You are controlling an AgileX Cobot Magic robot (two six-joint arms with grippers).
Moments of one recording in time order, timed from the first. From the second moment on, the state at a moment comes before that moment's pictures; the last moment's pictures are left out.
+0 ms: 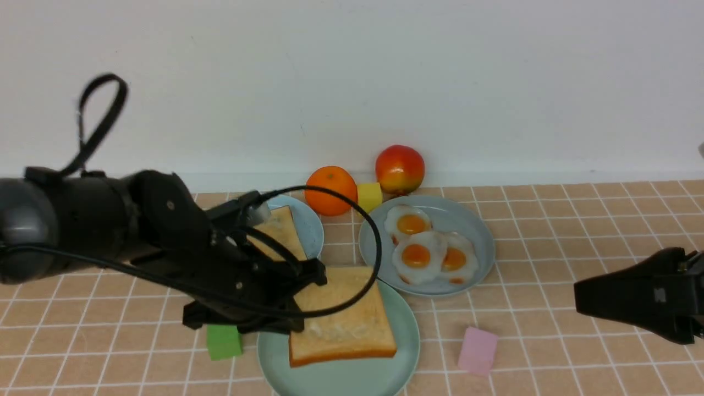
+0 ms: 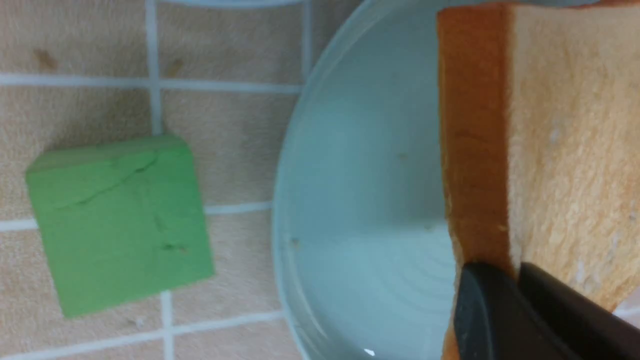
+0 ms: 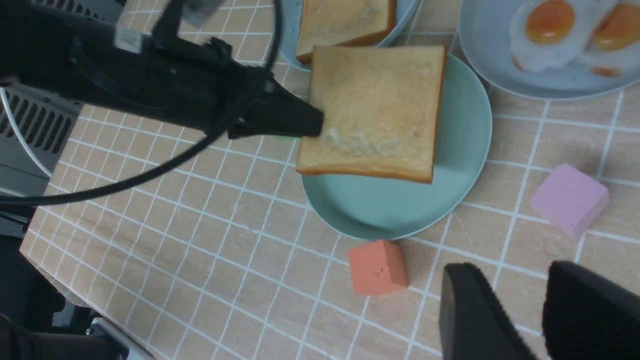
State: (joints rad) right arm 0.10 0.94 -0.78 0.84 0.89 -0.44; left arm -0.40 1.69 -0.98 -0.54 0.52 -0.12
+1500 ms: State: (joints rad) right arm 0.20 1.67 -1.33 0.60 0.85 -0.23; left arm -0.40 1.10 -0.85 -0.57 0.85 0.31
